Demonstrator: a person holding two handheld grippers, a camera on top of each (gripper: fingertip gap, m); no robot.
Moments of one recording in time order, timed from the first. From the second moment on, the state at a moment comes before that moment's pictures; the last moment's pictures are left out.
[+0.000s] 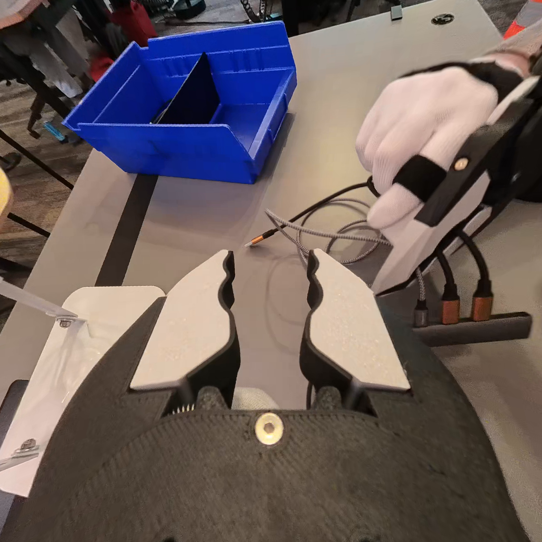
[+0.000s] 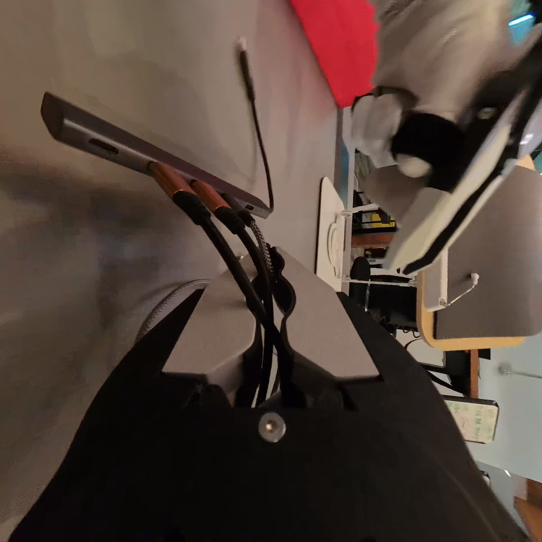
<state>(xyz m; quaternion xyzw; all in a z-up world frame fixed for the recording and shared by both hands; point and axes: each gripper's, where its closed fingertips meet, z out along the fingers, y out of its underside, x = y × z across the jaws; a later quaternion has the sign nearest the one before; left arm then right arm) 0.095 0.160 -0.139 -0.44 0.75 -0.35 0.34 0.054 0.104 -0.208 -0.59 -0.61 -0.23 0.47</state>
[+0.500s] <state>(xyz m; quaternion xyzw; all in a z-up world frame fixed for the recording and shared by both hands) 0.097 0.161 -0.146 -0.45 0.76 -0.33 0.34 0.083 0.068 -0.247 -0.72 -0.58 -0.20 0.32</state>
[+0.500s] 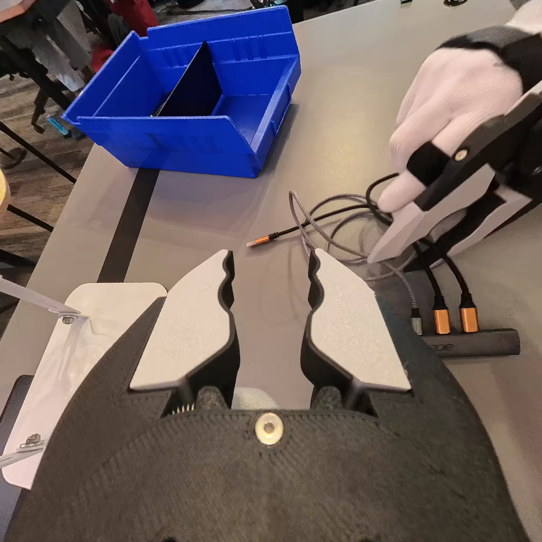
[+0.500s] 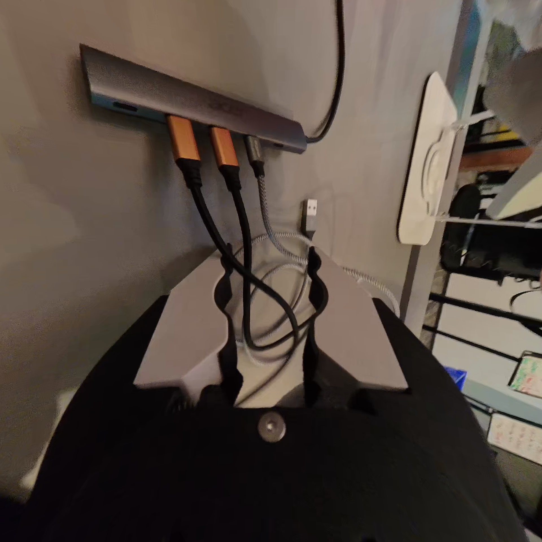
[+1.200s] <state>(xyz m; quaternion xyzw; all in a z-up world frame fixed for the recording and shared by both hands) 0.096 0.170 -0.142 -0.46 0.75 -0.33 0.35 0.154 0.065 -0.268 -0.95 -0.11 0.07 0.27</state>
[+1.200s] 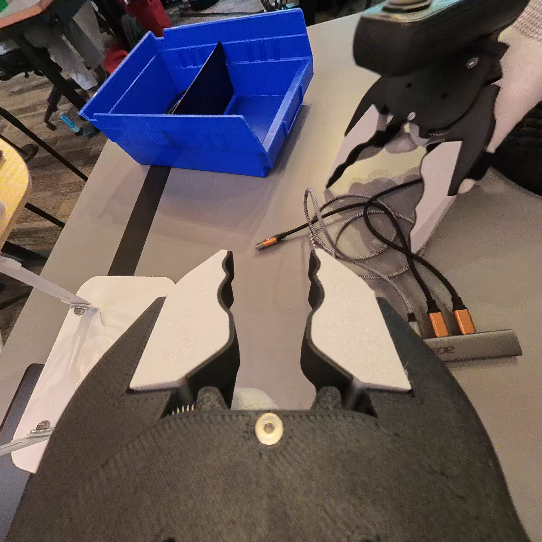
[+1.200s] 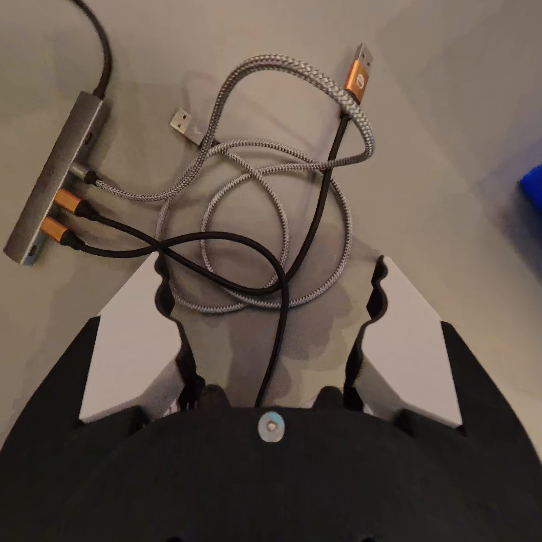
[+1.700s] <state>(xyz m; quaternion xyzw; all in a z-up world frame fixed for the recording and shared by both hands) 0.091 0.179 -0.133 -0.46 0.74 -0.34 0.36 0.134 0.080 -0.255 -0.96 -0.07 0.06 0.26</state>
